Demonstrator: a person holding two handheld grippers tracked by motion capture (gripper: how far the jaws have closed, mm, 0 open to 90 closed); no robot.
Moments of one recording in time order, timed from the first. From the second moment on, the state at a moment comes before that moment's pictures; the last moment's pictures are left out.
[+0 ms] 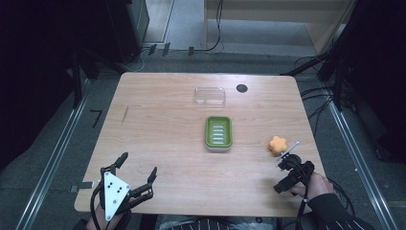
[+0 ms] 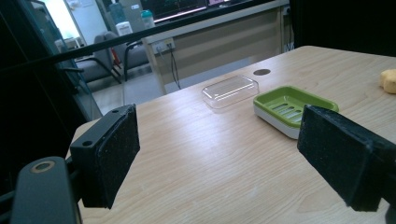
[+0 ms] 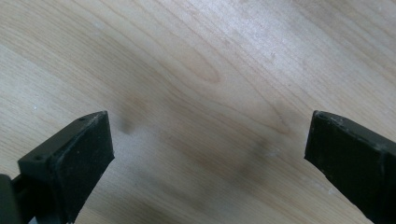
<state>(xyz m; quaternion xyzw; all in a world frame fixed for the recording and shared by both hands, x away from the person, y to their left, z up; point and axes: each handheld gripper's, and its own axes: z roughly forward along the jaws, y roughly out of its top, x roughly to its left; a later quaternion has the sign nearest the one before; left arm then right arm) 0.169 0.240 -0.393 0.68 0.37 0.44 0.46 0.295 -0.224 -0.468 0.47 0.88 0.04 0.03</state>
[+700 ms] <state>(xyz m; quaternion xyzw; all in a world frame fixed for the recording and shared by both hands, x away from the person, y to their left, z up) 0.169 0.240 -0.393 0.68 0.37 0.44 0.46 0.296 -0.212 -0.466 0.47 0.88 0.04 0.04</state>
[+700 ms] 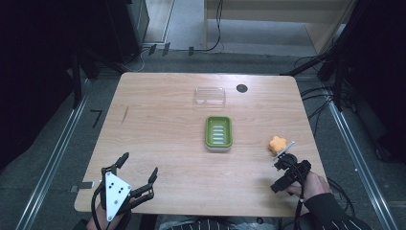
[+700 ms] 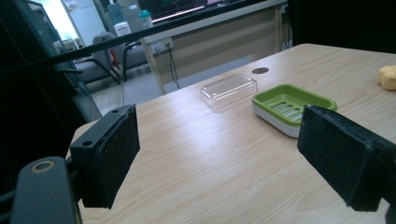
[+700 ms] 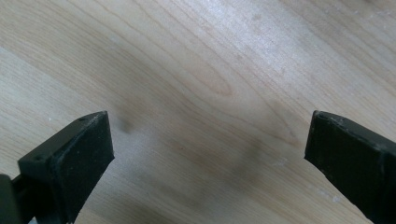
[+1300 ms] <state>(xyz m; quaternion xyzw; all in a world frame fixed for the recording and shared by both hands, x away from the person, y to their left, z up) 0.169 0.239 -0.394 0.68 0.37 0.44 0.46 0.317 -0.210 -0.461 0.49 0.87 0.05 0.05</state>
